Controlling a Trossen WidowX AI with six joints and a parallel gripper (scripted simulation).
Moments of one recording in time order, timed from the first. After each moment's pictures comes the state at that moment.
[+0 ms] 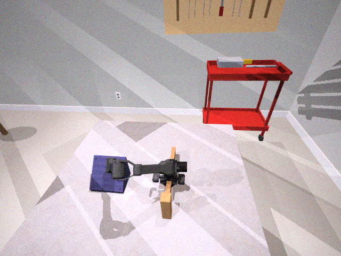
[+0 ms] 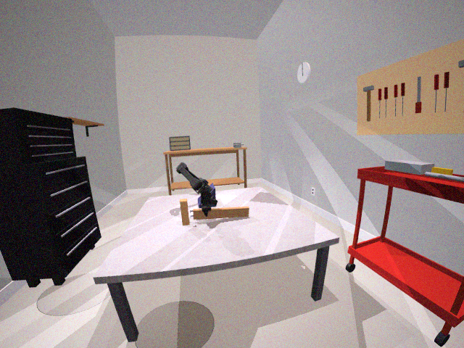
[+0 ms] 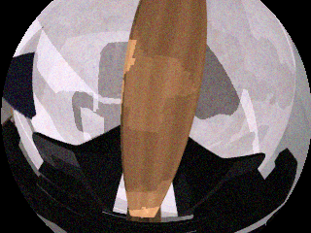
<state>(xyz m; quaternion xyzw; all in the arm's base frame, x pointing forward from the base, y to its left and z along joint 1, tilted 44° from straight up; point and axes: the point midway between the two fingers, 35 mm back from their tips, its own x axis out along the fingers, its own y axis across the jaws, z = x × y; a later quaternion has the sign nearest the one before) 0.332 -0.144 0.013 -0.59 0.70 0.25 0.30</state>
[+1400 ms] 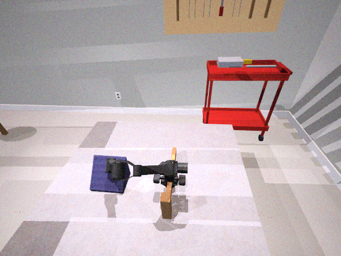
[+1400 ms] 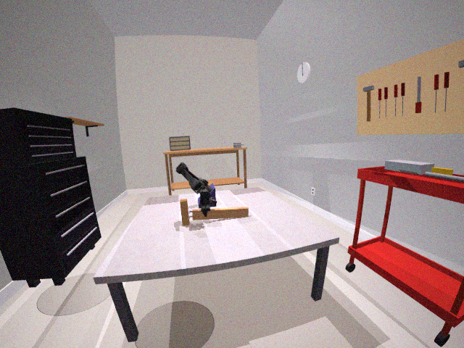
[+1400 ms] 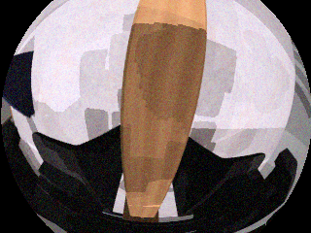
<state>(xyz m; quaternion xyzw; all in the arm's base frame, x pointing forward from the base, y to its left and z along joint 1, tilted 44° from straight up) 0.336 -0.149 0.017 -0.59 0.70 0.25 0.30</state>
